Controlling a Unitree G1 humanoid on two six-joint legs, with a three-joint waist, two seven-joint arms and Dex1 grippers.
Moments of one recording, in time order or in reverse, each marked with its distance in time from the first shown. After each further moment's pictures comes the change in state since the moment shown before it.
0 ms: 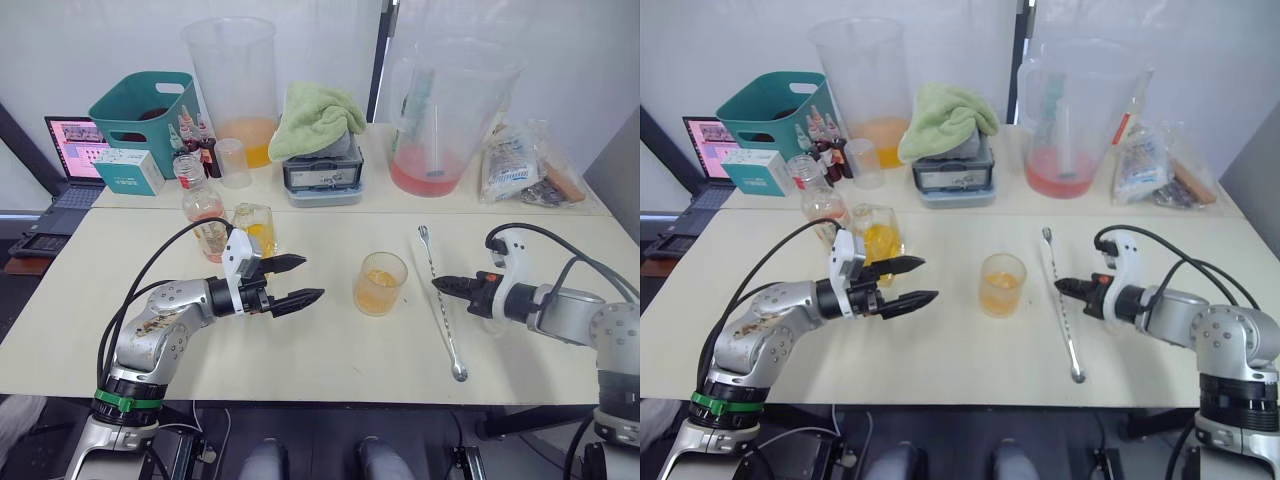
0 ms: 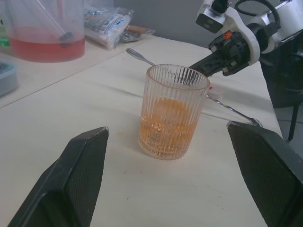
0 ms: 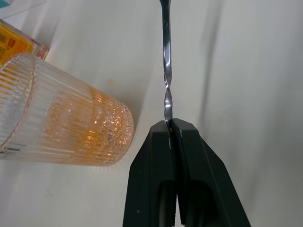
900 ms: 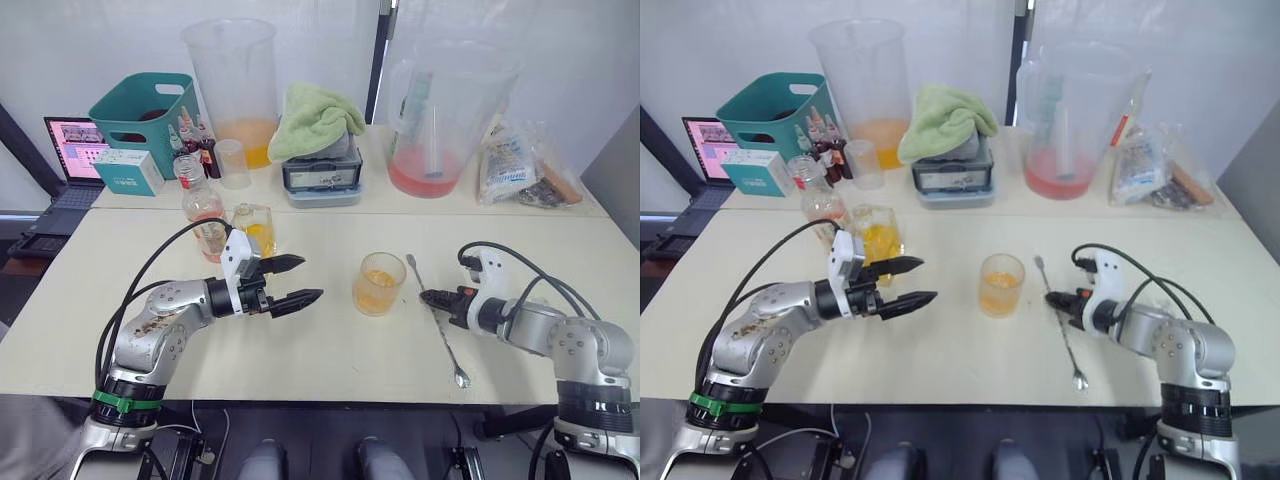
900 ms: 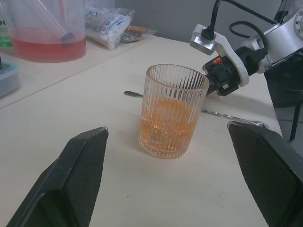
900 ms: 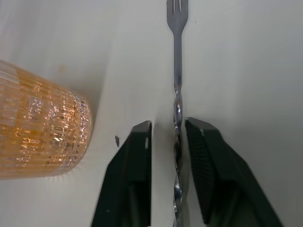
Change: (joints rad) left arm 0.005 0.009 0.001 -0.002 -0.002 0.001 0.004; right arm 0.014 0.139 0.034 -0.001 -0.245 -0.044 -0.042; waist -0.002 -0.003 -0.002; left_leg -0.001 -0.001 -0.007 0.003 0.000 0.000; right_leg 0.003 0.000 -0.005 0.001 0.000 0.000
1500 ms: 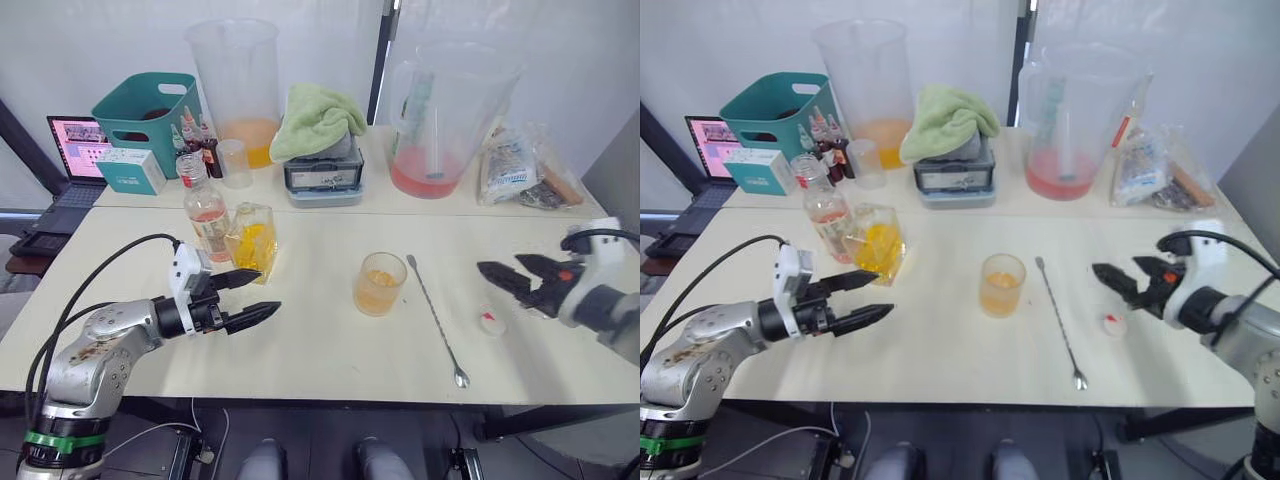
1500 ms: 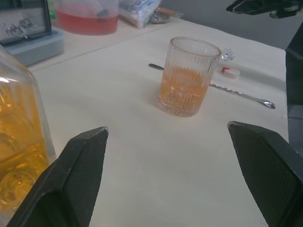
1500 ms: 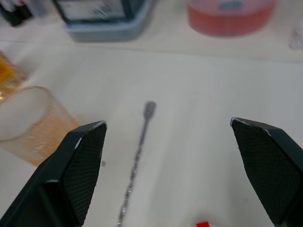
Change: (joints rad) left arm 0.257 0.147 0.223 -0.167 -0.101 0.072 0.009; right arm 0.304 -0.245 -0.354 -0.355 0.067 -0.204 0.371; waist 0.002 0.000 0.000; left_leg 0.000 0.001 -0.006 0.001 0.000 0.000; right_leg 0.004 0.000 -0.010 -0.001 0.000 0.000
